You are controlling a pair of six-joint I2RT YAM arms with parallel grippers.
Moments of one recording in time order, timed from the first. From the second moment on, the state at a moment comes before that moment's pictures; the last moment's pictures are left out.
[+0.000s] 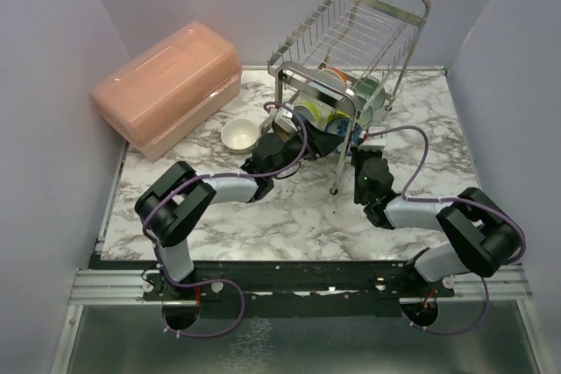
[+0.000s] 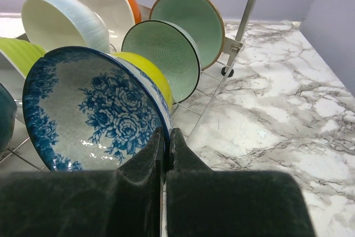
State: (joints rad) left arm -0.77 1.75 0.86 0.95 0.16 -0.99; right arm 0.64 1.45 0.42 1.05 0.77 -0.11
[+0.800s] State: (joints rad) left arm -0.81 1.90 0.90 1.06 -0.03 -1.48; right arm 0.71 1.46 0.35 1.17 0.80 -0.18
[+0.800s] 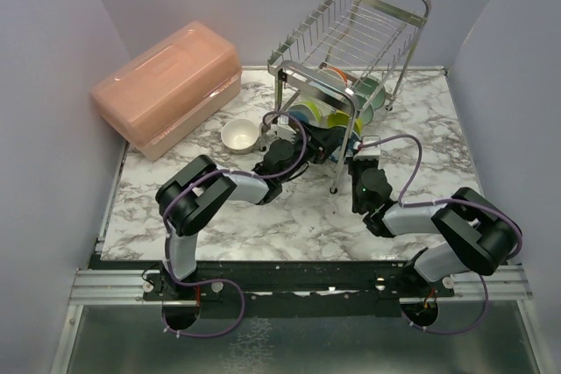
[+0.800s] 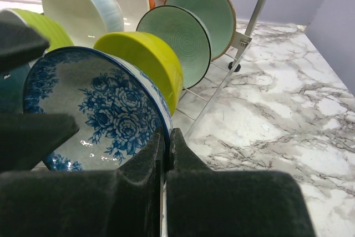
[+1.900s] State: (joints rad) left arm -0.81 2.06 1.10 1.03 -0.06 -1.62; right arm 0.75 1.44 0.32 1.21 0.82 -0.30
